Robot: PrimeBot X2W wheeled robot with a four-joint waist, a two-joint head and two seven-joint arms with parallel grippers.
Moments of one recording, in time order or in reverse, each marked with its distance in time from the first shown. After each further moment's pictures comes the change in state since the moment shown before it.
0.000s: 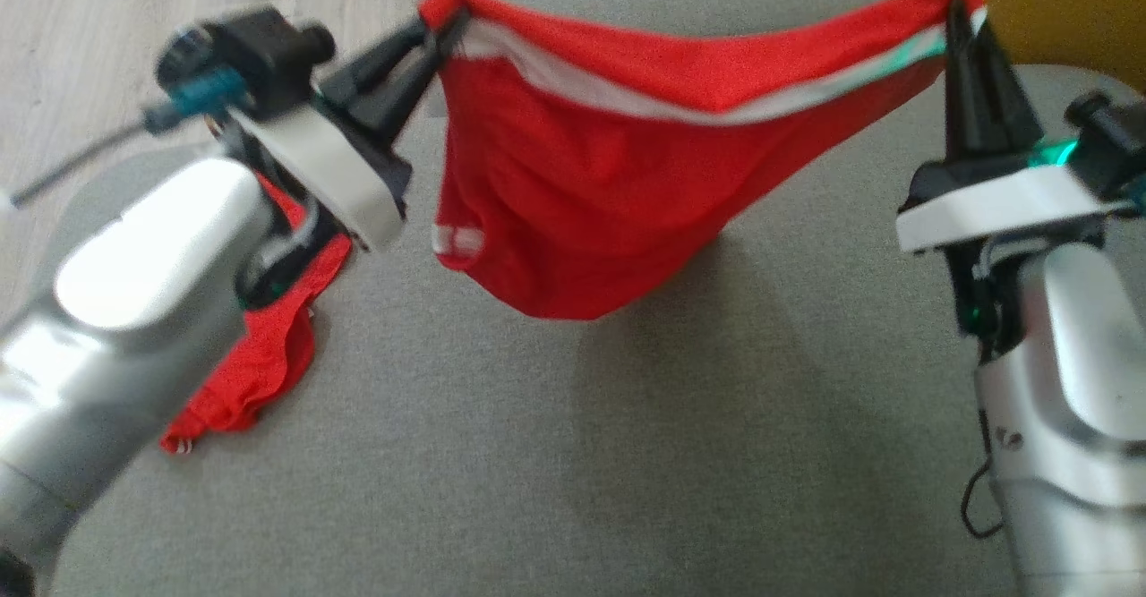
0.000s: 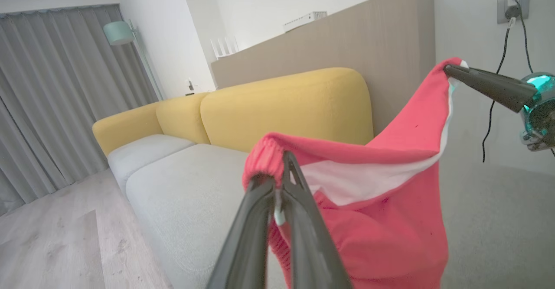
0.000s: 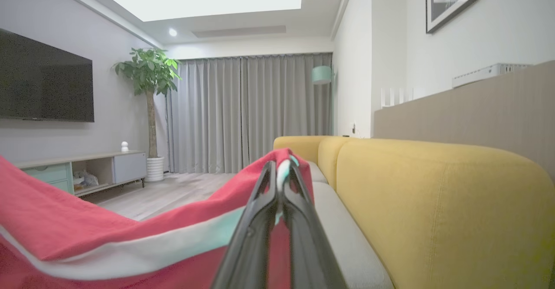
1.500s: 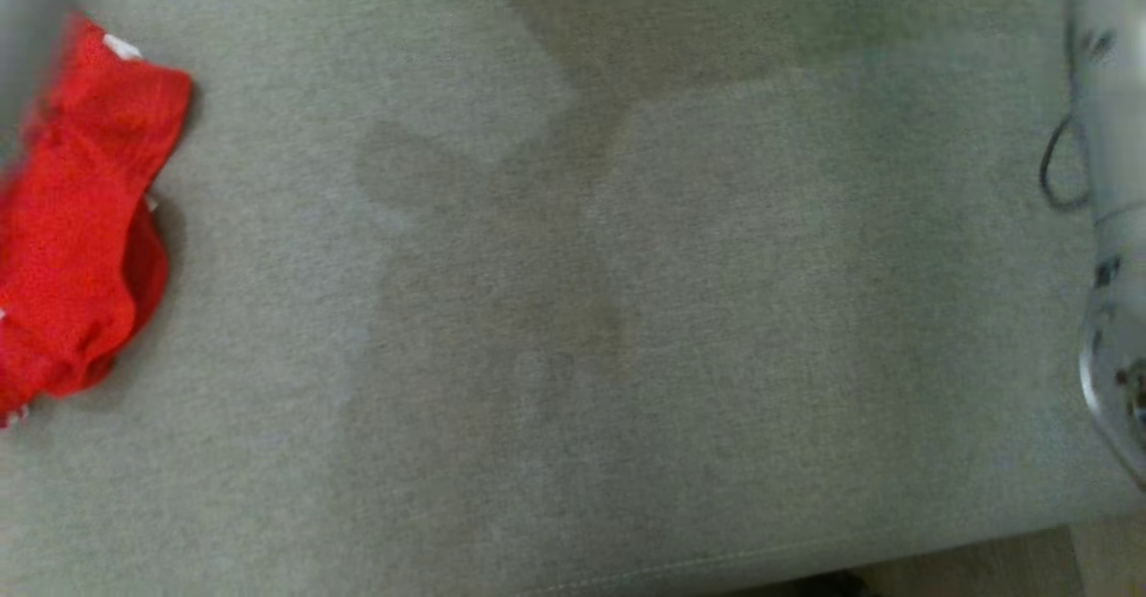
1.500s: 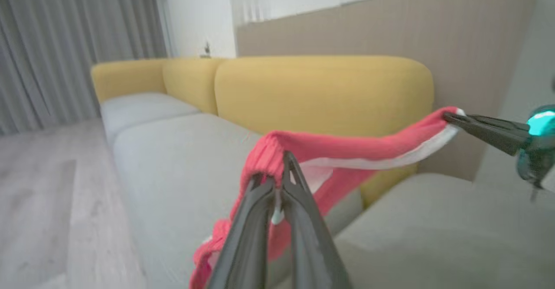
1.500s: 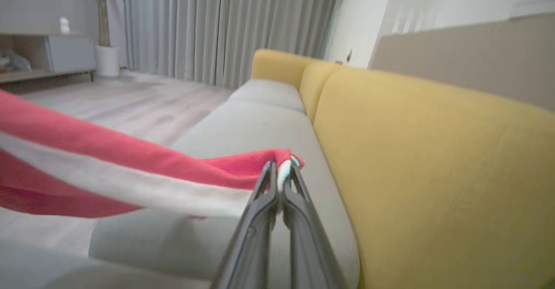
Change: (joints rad) left arm -0.554 -0.024 -0.026 0.250 -0.184 0.000 0.005; right arm -0.841 -0.021 0.015 0.646 -0.194 0.000 -0.031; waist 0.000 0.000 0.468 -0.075
